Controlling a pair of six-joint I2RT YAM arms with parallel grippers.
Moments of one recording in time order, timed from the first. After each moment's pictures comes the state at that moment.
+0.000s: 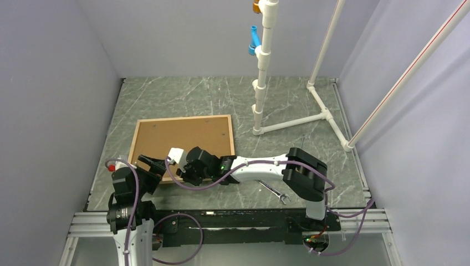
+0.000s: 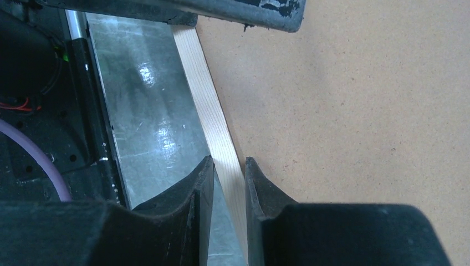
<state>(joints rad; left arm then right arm) 0.21 0.13 0.40 -0.85 0.30 -0.93 1.24 1.89 1.26 0.02 -0.07 -0.03</state>
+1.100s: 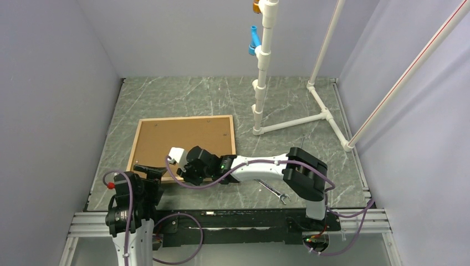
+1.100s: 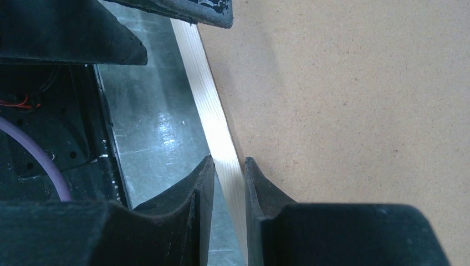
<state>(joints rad) 0.21 0.06 0.41 -1.08 0.21 -1.22 1.24 1.89 1.26 -0.01 -0.08 -0.02</state>
